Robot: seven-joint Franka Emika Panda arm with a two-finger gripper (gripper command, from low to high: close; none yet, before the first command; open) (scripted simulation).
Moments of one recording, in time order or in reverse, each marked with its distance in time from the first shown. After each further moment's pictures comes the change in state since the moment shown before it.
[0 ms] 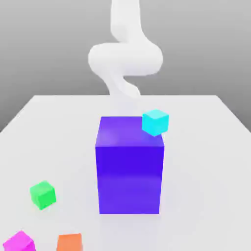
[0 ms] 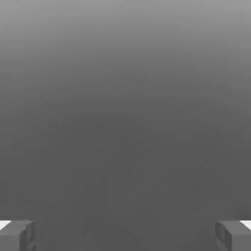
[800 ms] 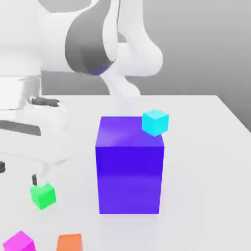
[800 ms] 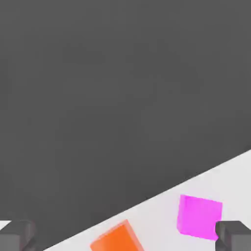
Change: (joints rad) arm -0.159 0.878 -0.158 0.082 0.113 0.216 0.038
